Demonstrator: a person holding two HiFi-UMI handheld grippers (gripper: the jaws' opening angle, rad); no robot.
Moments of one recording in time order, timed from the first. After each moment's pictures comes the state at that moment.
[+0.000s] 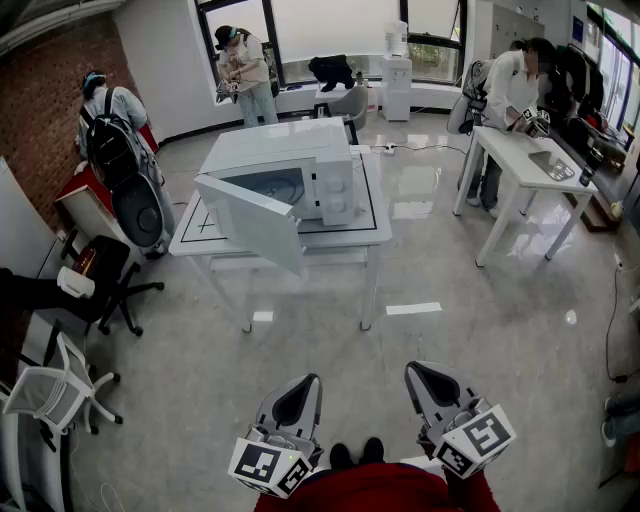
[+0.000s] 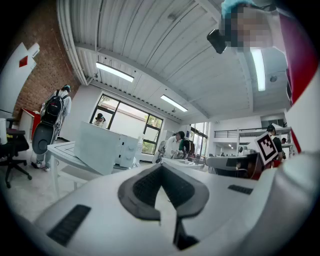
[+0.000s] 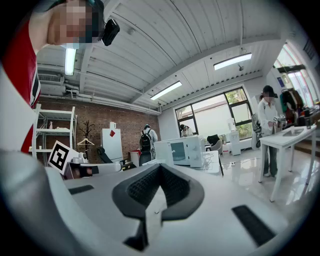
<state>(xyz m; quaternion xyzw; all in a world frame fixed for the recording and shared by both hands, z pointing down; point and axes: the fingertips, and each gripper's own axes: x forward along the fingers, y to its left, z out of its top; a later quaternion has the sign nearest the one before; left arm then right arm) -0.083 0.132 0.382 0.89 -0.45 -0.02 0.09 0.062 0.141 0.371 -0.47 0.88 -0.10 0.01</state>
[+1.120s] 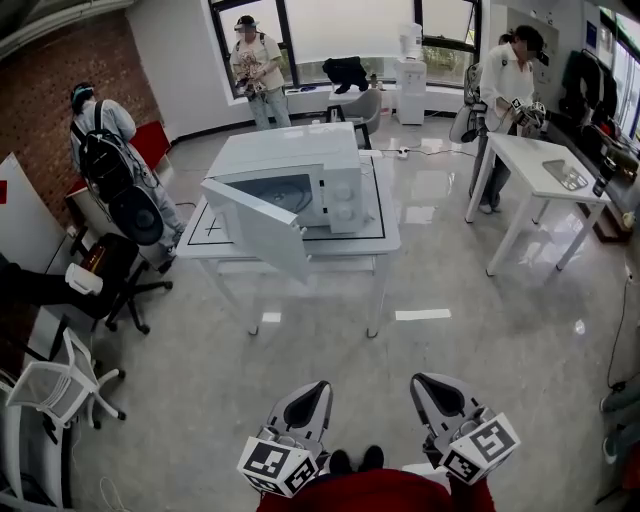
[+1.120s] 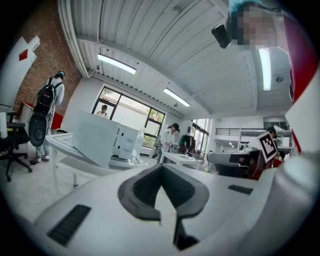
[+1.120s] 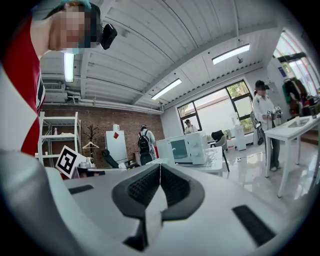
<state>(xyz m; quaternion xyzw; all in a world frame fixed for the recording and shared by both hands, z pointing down) -0.063 0.119 0.407 0.88 -0.45 0.00 0.13 0.076 0.133 0.384 -0.44 0.89 -0.12 0.02</state>
